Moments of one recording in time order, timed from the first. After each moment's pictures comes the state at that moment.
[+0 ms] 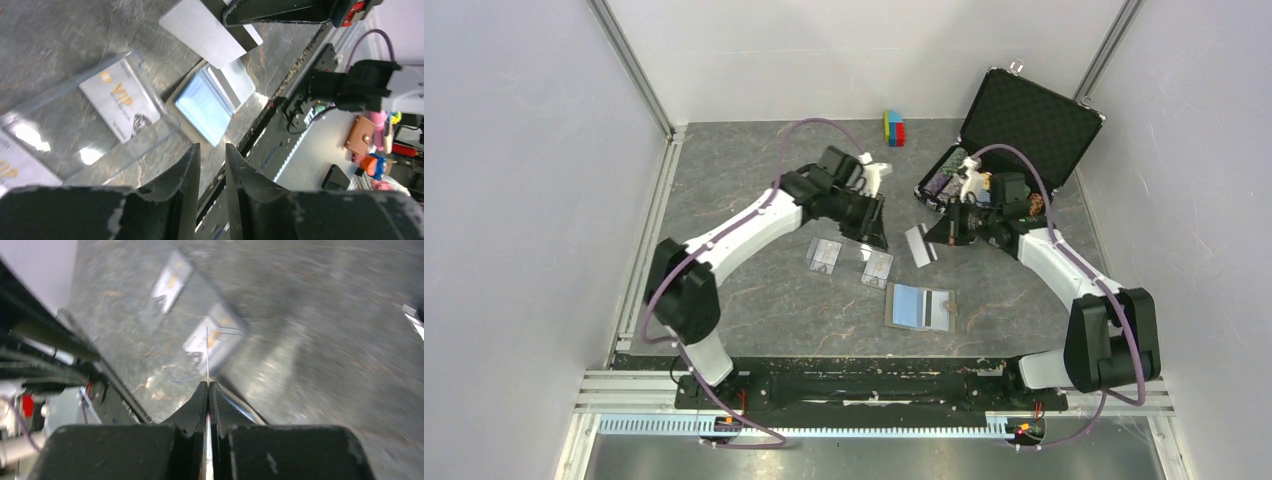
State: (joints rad) left arm -0.63 1.68 1.44 -0.66 0.59 -0.24; right arm 0.19 1.41 0.89 -0.24 -0.77 0.22
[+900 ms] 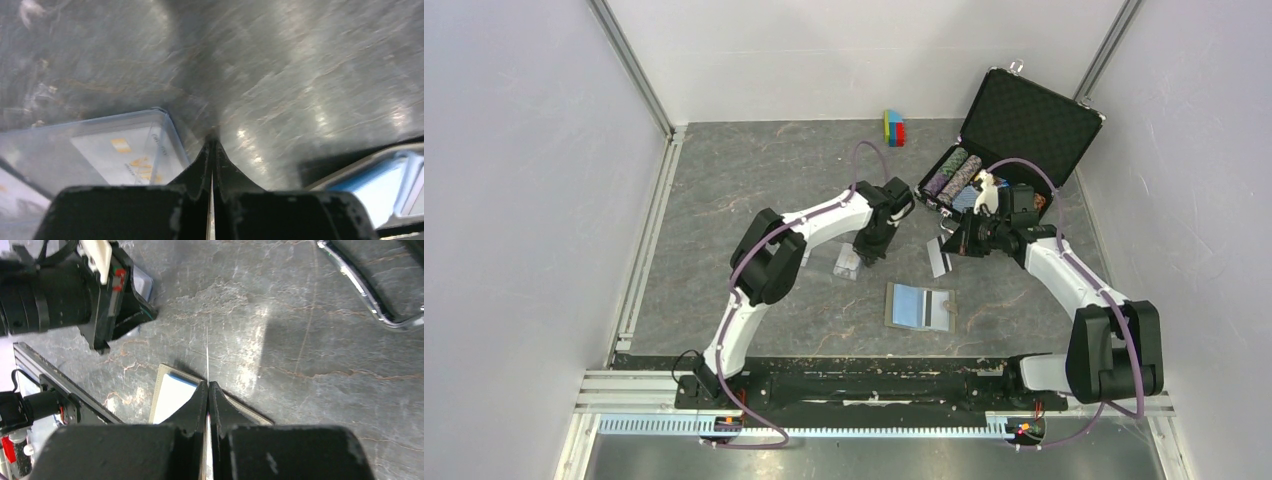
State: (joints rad) left arm -0.81 2.25 1.83 -0.95 -0.03 -0.31; right arm 0.09 1.32 0.79 -0.33 -0.54 0.26
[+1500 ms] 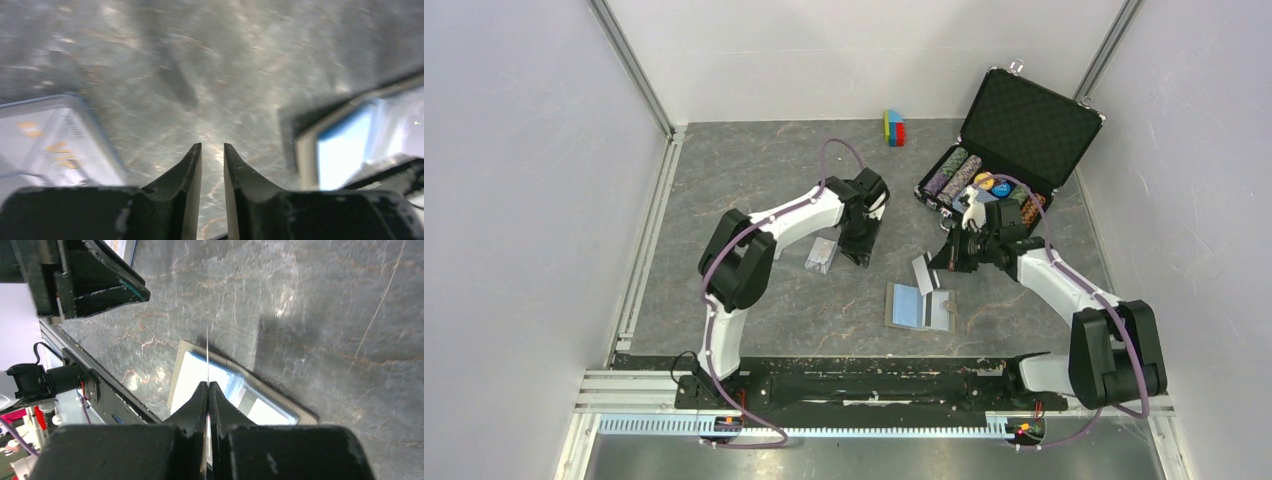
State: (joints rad) left arm -0.70 2.09 1.63 -0.89 0.10 -0.31; right arm 0.17 1.32 0.71 -0.27 -0.61 0.33
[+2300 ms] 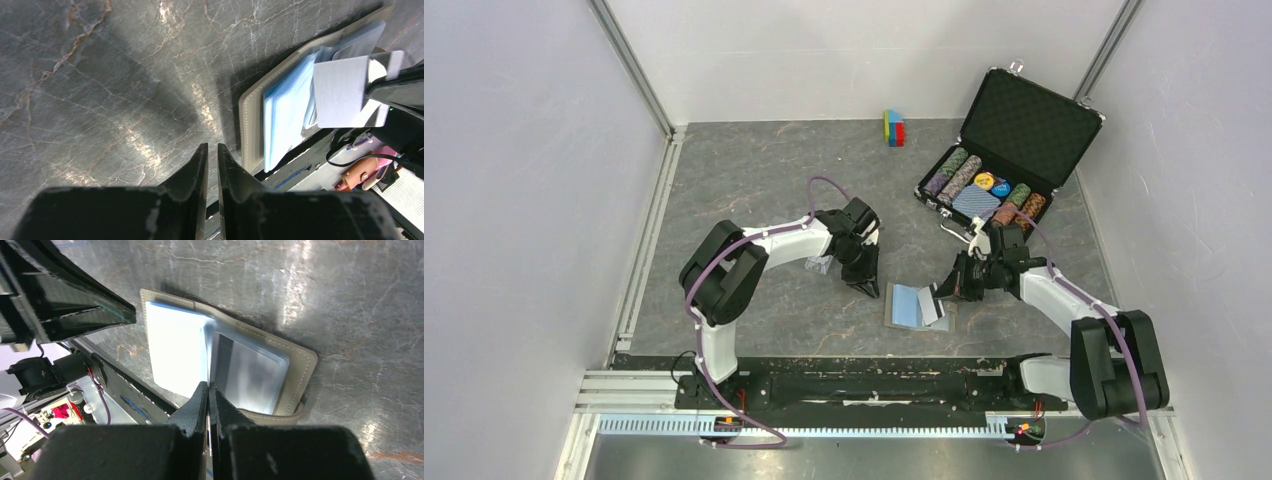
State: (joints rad) left arm -0.75 1.92 1.23 -0.54 0.41 -0.57; right arm 0.14 1.25 0.53 -0.33 -0.64 0.43
